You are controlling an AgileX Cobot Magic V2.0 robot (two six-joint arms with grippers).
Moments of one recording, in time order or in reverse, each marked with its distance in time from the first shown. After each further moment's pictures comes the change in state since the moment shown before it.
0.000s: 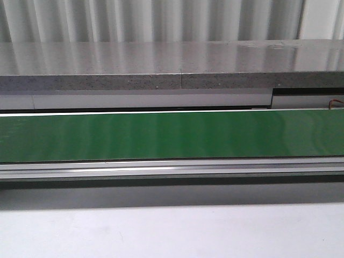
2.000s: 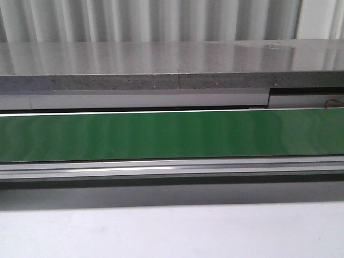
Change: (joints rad) left arm 0.000 0.000 0.000 0.000 0.000 0.000; right arm 0.237 0.013 -0.058 0.145 0.041 -0.139
